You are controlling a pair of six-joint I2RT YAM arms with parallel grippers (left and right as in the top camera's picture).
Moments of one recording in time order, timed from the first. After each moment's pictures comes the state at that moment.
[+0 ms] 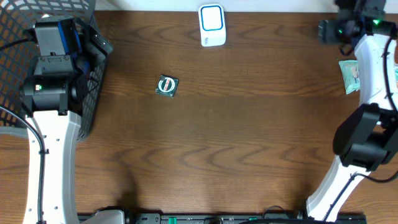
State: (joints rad) left arm 0.05 1.39 1.54 -0.85 -0.19 -0.65; right arm -0.19 2.12 2.01 -0.74 -0.23 -0.22
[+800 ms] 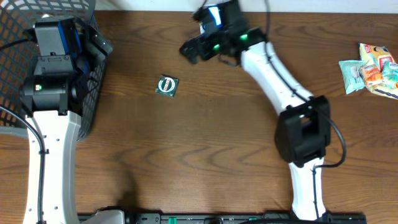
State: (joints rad) left arm 0.05 1.39 1.54 -0.85 -0.19 -0.65; right arm 0.46 2.25 2.01 -0.56 -0.43 0.03
